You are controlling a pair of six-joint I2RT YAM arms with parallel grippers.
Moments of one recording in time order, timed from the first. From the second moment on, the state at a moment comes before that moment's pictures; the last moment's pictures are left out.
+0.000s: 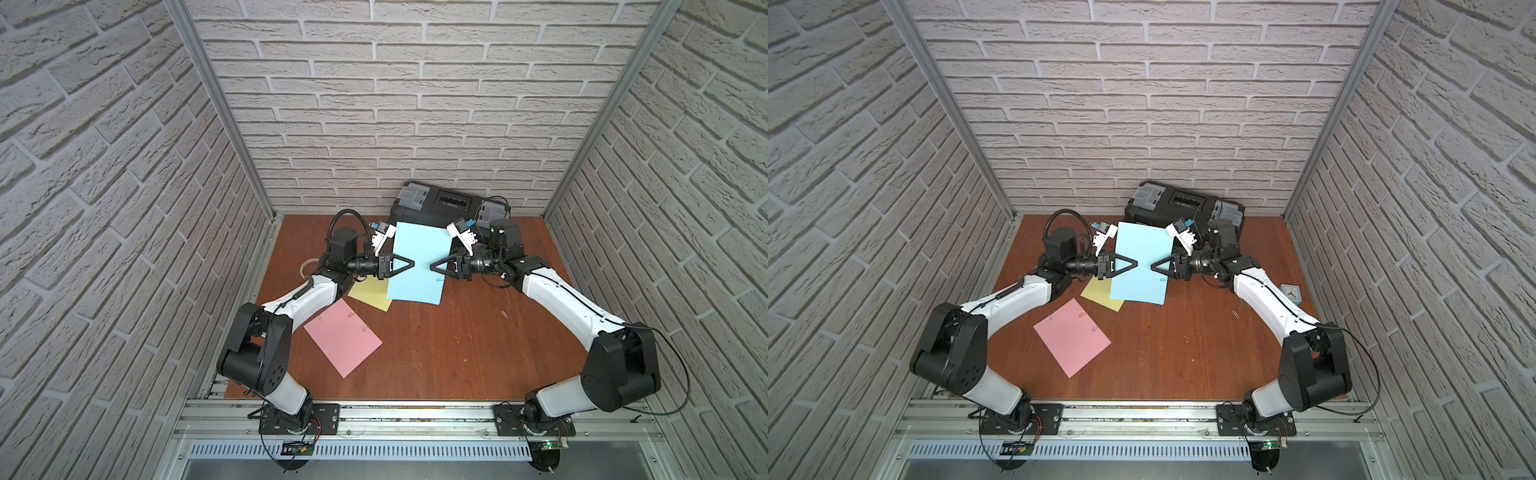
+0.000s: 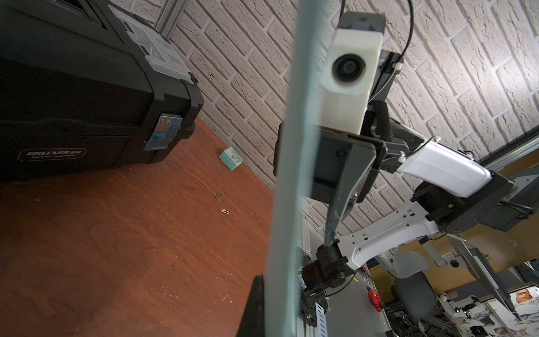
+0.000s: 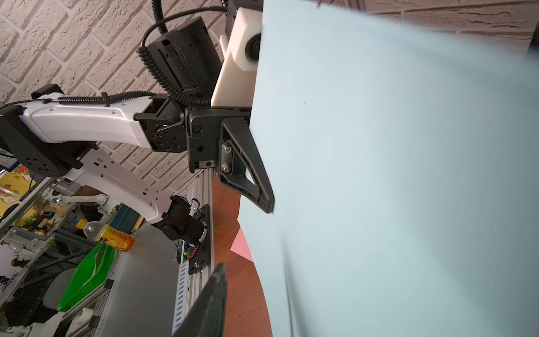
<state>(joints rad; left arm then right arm) -0.39 1.57 0.98 0.36 1.11 -0.52 0.24 1.48 1.16 -0.30 -1.08 0.05</state>
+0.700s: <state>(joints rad) -0.37 1.52 0.98 0.32 1.12 -0.49 0.24 1.53 1.21 -0.54 -1.08 -0.13</state>
